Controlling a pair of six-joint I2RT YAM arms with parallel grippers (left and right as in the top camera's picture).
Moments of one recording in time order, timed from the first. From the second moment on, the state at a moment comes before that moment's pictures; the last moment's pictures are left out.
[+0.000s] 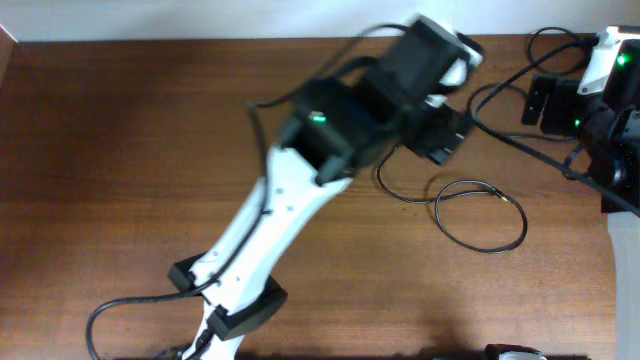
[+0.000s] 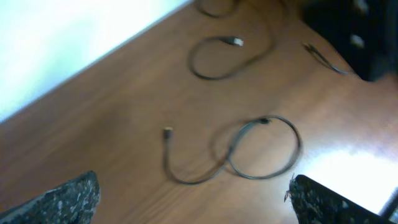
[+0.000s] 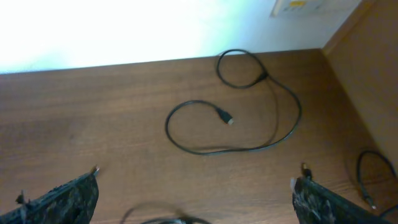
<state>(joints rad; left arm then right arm) -0.81 2.12 2.85 -1.48 -0.06 -0.07 -0.09 1.36 1.63 -0.93 0.11 0.01</state>
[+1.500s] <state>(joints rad) -0.65 2.00 2.96 -1.69 -0.16 -0.07 0.38 1.74 0.91 -0.36 0.10 0.16</state>
